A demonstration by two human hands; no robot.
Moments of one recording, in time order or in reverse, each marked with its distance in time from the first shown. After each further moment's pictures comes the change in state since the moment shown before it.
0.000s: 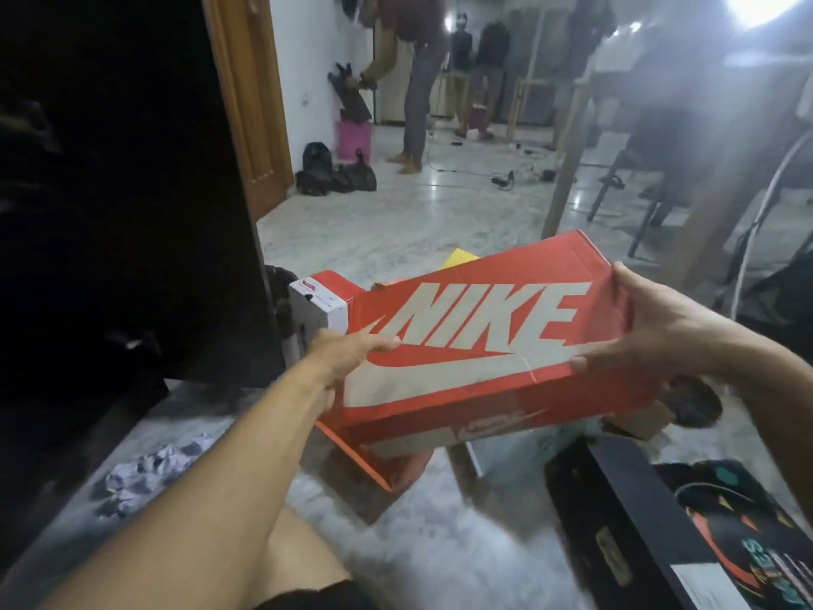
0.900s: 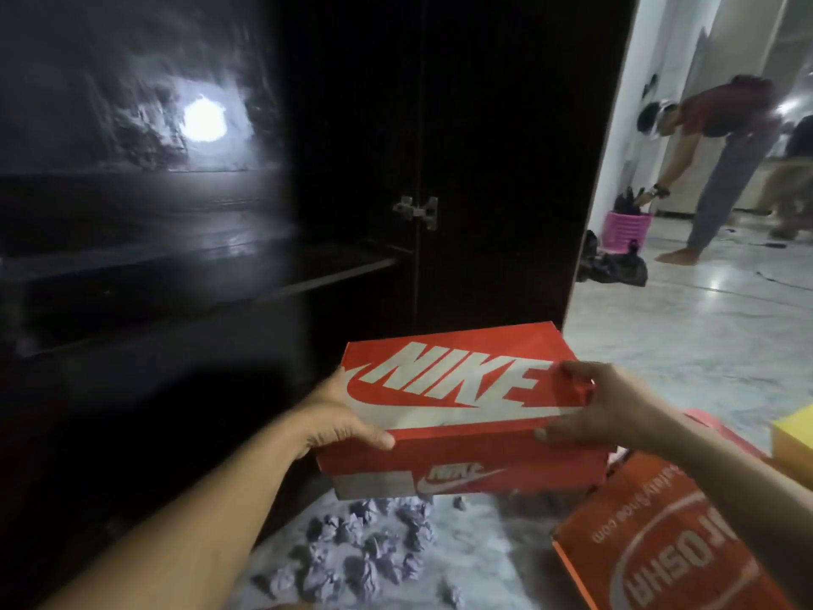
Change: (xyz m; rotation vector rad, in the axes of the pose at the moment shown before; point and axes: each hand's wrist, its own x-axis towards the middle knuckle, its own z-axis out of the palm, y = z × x) left_hand -0.063 -0.053 -0.317 0.186 0.386 0.139; right_hand 0.150 -0.209 0.258 -0.140 -0.330 -0.419
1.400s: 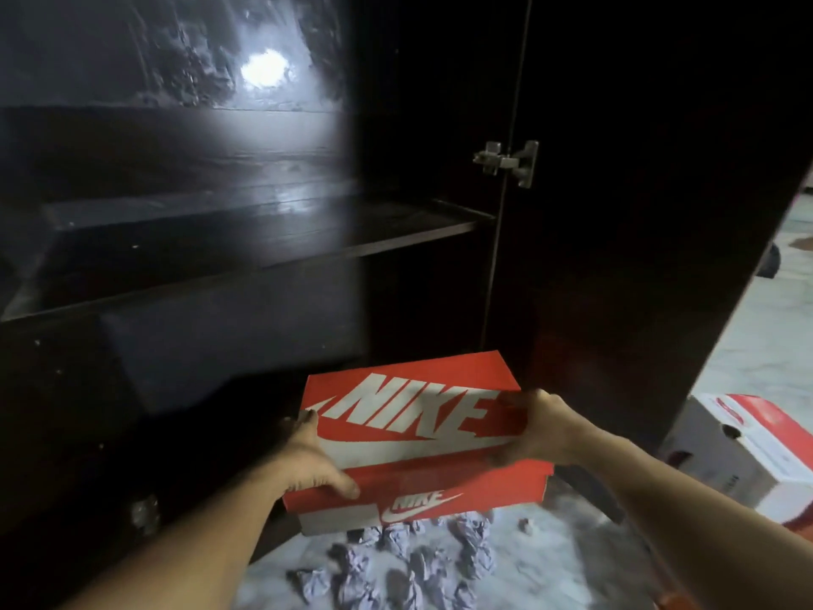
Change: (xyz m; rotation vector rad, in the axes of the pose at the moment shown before) left_hand 0.051 -0.139 -0.049 0.315 0.248 -0.404; right_hand 0.160 -0.018 0.171 -0.060 -0.342 -0.151
